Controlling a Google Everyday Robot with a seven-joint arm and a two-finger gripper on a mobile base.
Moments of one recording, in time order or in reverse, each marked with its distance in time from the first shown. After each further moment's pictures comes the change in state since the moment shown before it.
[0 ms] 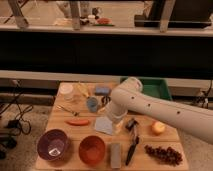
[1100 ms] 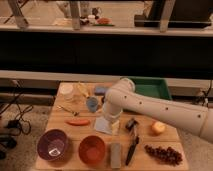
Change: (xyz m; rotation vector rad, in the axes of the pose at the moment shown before) arm 0.006 -0.013 0.034 -0.052 -0.009 -0.003
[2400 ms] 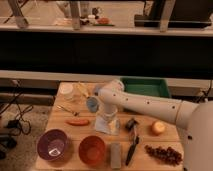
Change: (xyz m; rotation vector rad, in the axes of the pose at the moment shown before) arm 0.026 -0.004 0.060 -0.146 0.017 0.018
